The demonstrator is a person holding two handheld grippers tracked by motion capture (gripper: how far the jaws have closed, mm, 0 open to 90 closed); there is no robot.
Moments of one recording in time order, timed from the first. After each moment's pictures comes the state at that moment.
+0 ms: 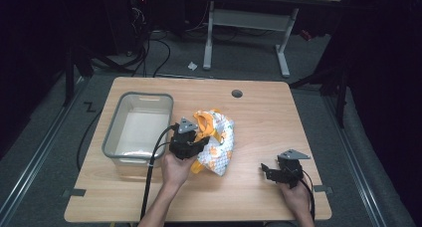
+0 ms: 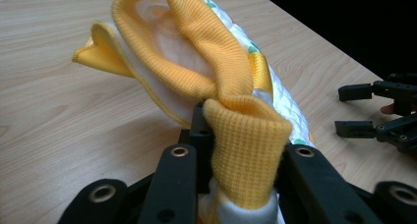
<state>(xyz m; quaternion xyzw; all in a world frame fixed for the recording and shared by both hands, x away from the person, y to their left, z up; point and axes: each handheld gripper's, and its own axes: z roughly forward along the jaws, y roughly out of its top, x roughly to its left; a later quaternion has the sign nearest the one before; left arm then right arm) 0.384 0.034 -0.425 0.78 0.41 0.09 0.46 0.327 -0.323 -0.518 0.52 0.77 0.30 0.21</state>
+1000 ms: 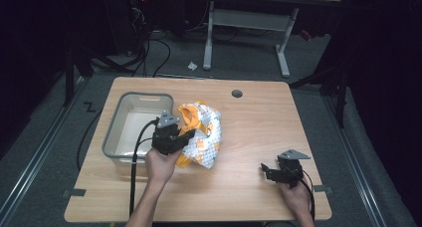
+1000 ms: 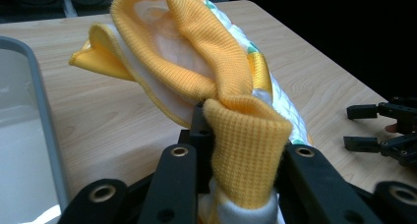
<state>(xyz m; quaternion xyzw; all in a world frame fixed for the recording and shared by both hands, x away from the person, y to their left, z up) 0.386 0.075 -0.402 0.76 0.43 0.11 0.48 0.327 -0.323 -0.518 0.52 0.77 0.30 0.21</state>
